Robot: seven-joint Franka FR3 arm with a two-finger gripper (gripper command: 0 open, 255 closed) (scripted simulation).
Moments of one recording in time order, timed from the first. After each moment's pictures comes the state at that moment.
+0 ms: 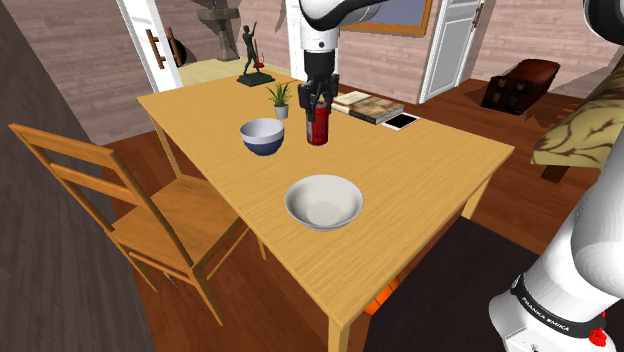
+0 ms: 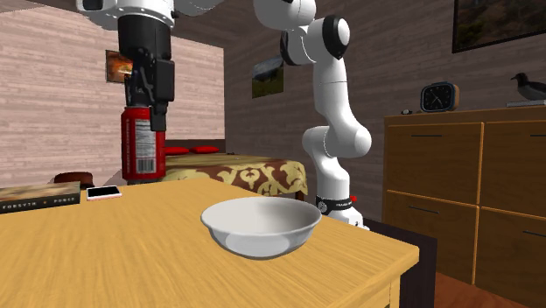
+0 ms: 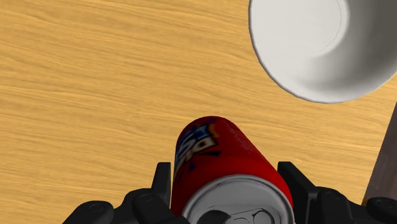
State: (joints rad) arm 0.04 0.15 0.11 -1.63 -0.01 1.78 -0.01
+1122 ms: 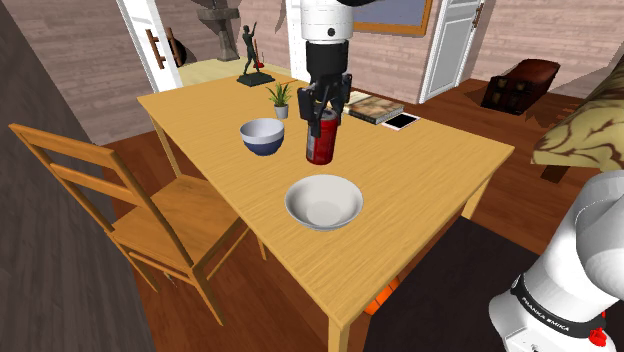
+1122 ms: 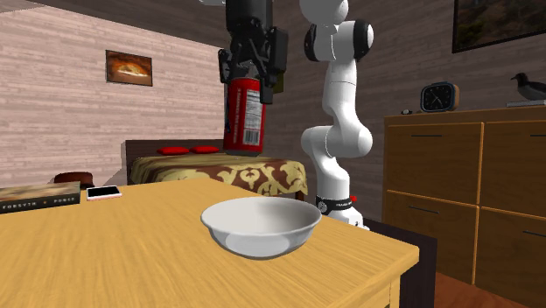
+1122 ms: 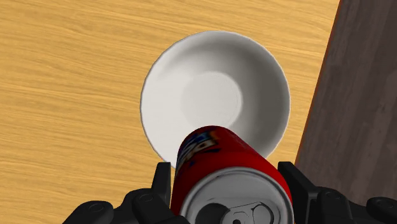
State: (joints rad) arm 0.14 -0.18 0.21 -1.92 0.05 1.74 0.19
